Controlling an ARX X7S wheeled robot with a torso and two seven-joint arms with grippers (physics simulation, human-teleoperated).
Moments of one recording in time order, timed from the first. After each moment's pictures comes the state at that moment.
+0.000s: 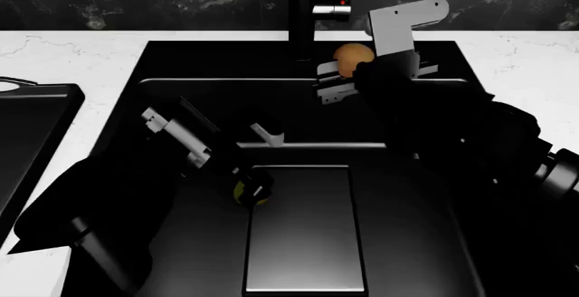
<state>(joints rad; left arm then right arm) -1.44 0.00 1.37 -1.30 -0.60 -0.71 0.90 1.51 0.53 -1.44 0.26 1.42 0.22 0.61</state>
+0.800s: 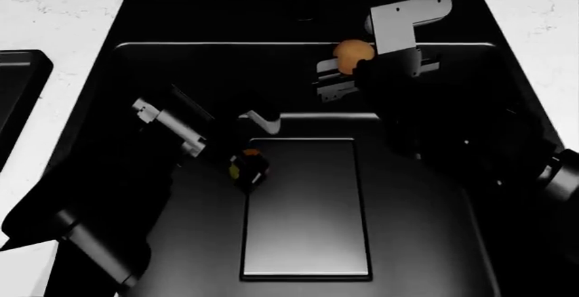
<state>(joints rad) -1.48 -0.01 1.28 -1.31 -0.55 -0.72 0.89 1.51 0.54 -1.43 0.22 1.41 0.22 0.62</state>
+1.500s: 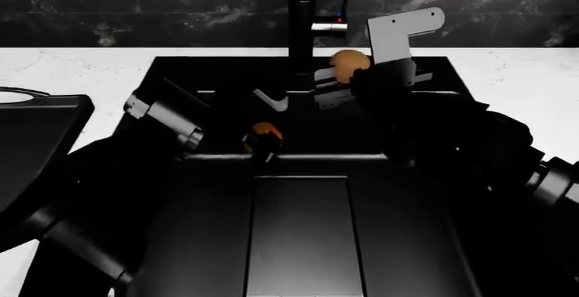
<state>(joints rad) -1.48 -0.04 1.13 -1.23 -0.56 -0.63 0.72 1.47 0.53 -1.42 0.26 1.41 0.20 0.60</state>
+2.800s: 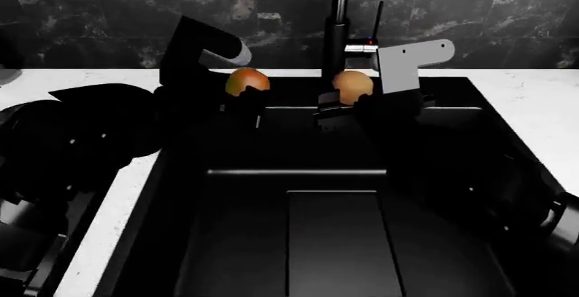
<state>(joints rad) -1.24 -0.48 0.70 -0.17 -0.97 -0.86 0.02 1.35 0.62 -1.40 0.07 1.38 0.12 0.67</state>
